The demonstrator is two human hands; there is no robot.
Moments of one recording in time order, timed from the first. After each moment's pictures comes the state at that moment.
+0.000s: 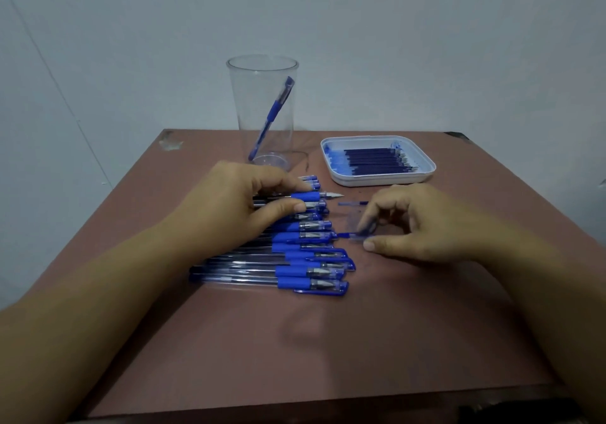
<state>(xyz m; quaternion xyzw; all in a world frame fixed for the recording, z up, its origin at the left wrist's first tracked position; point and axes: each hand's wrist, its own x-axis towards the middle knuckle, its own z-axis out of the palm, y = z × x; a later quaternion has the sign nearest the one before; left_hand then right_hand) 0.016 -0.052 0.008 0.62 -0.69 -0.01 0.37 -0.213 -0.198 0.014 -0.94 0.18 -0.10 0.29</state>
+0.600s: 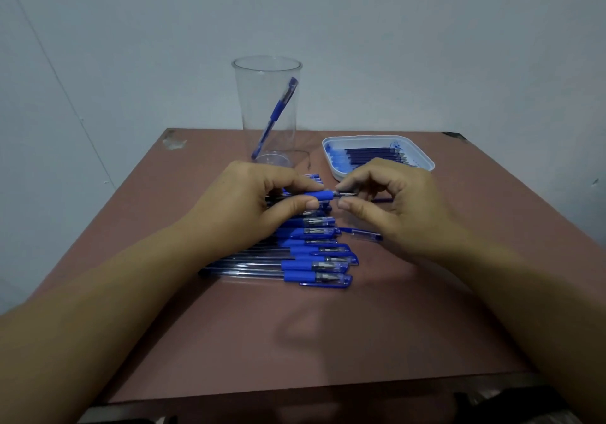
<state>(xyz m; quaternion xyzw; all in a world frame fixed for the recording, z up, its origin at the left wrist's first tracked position) 0.008 -0.052 0.007 0.59 -0.70 -0.01 0.41 -0.186 -0.173 0.004 -0.90 0.13 -0.36 0.23</state>
